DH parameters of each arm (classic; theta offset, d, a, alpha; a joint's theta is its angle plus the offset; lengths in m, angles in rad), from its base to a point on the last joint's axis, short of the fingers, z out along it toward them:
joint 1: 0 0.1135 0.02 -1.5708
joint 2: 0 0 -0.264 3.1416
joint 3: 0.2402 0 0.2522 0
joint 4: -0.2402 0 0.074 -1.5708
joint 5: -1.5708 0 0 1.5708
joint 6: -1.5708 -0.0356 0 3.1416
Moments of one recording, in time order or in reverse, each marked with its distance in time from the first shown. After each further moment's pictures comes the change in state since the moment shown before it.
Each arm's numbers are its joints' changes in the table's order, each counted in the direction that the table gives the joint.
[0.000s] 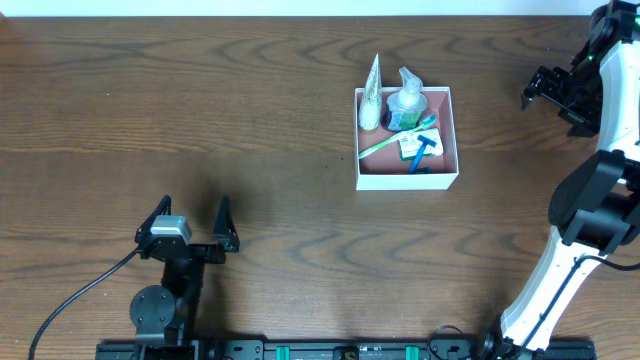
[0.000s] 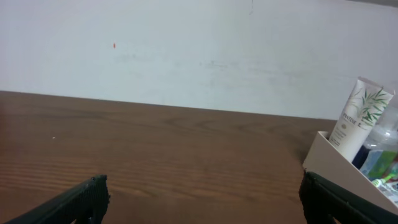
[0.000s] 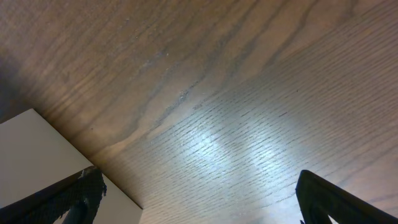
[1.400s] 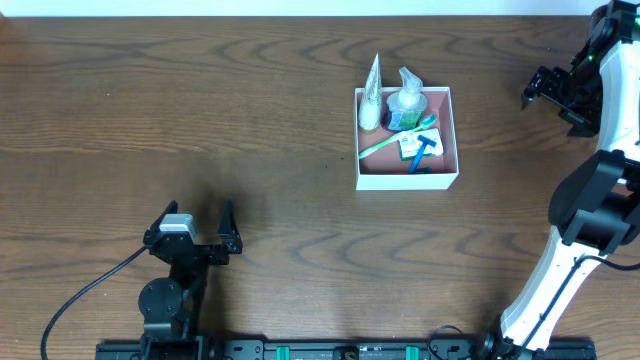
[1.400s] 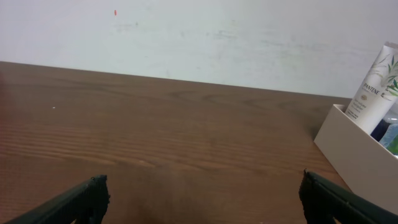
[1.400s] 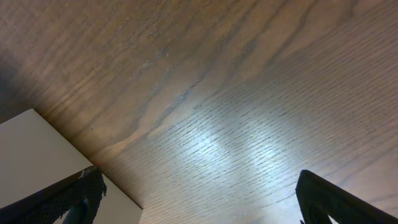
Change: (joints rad) left arm 0.000 0.000 -0.067 -0.024 0.008 0.000; right arm 0.000 0.000 0.000 0.000 0.000 0.000
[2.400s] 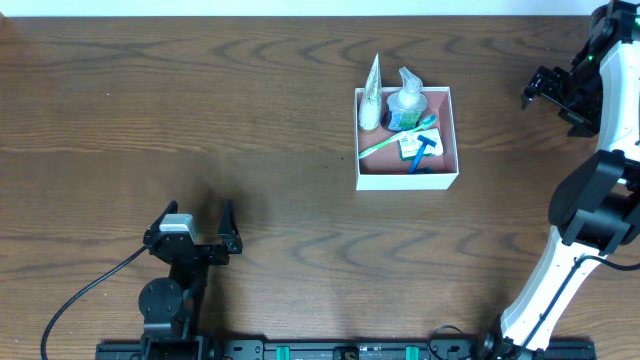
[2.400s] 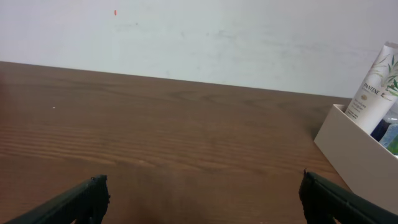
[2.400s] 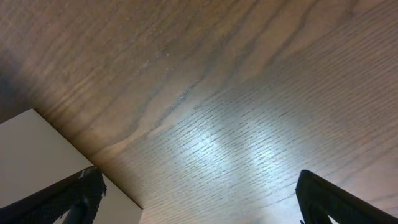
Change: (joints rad) left arm 0.000 0.000 0.000 0.000 0.000 0.000; right arm 0.000 0.000 0.000 0.000 0.000 0.000
